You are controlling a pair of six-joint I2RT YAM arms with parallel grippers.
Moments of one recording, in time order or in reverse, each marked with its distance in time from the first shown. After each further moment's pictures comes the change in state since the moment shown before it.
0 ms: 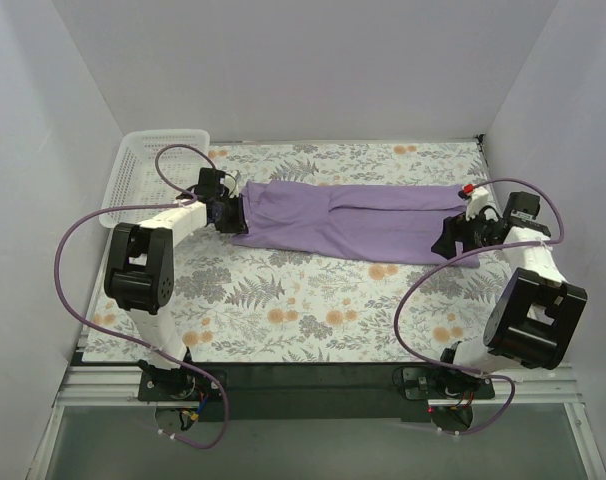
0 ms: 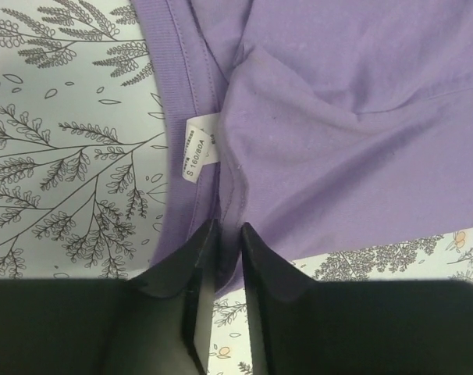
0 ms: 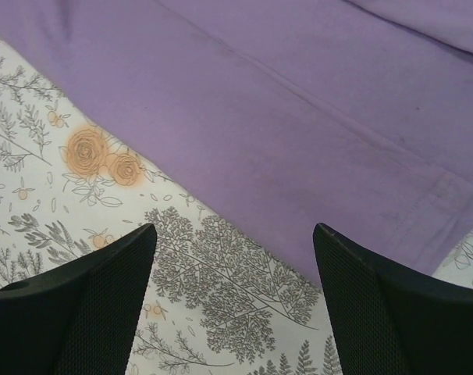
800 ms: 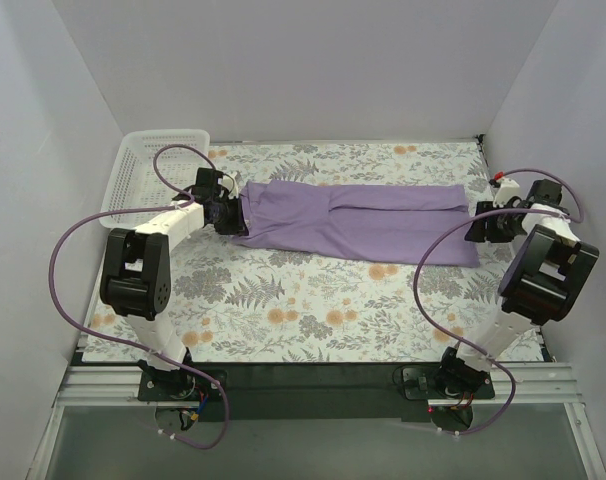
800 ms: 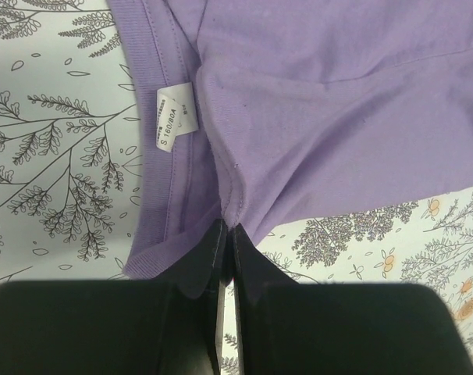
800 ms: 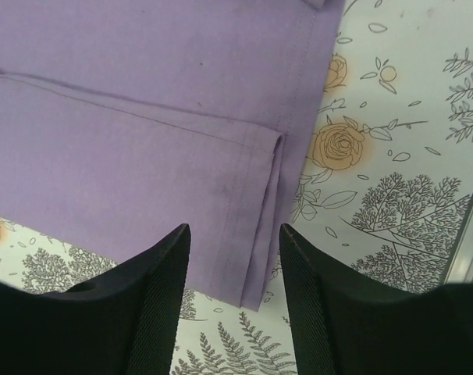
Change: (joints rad) left arm -0.002 -0.051 -0.016 -0.045 0.057 0.012; right arm -0.124 0.327 0.281 0.001 0.222 0.165
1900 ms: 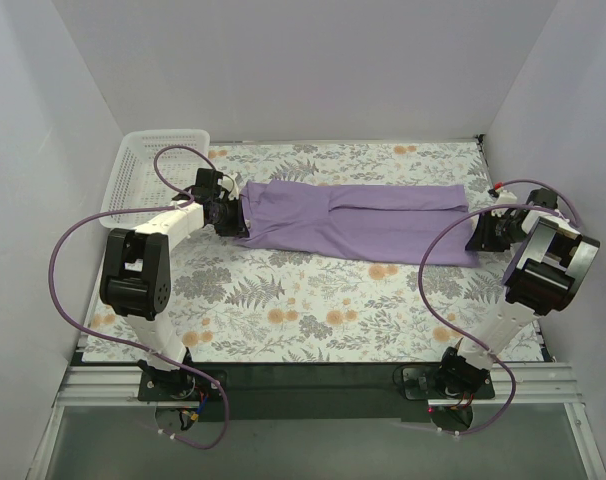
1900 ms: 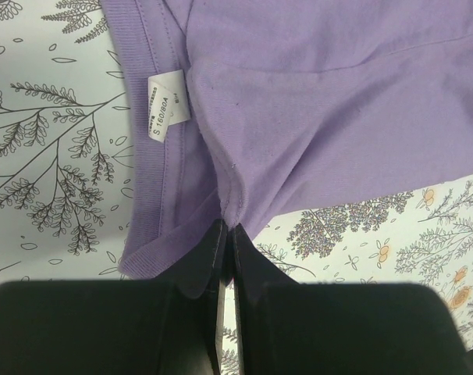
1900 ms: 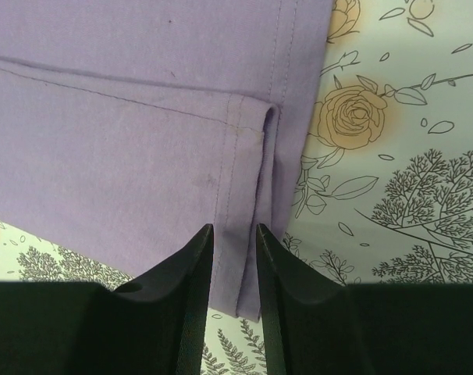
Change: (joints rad) left arm 0.002 0.000 0.000 -0.023 0.025 0.000; right arm -0.030 0.116 0.003 -0.020 0.001 0.032
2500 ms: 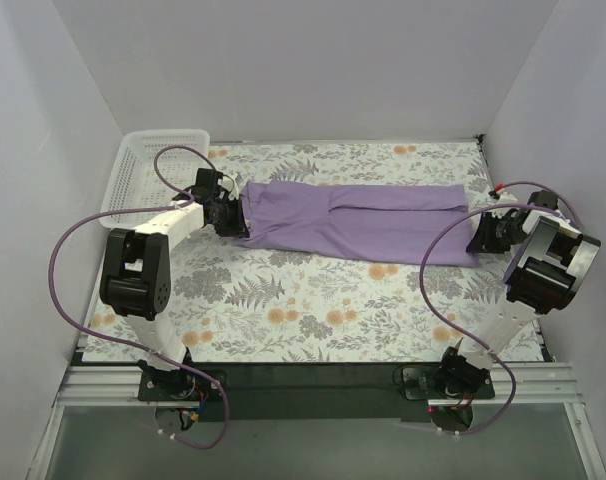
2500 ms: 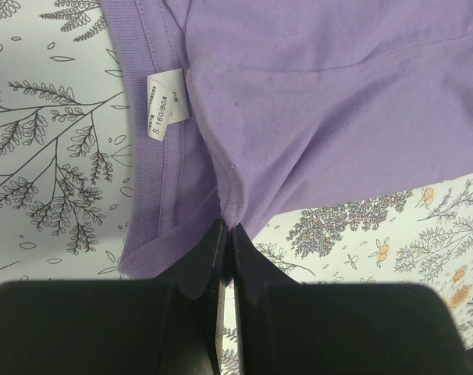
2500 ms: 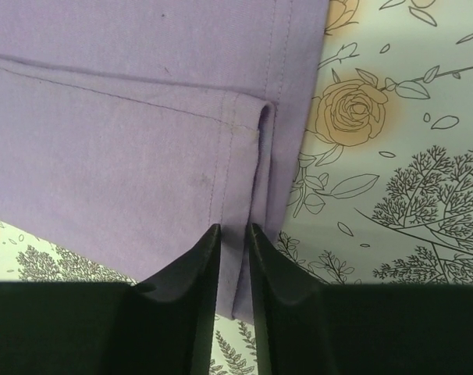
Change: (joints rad) left arm 0.000 0.000 0.000 -0.002 0.003 0.000; right arm -0.008 0.016 0.000 -0.006 -0.010 -0.001
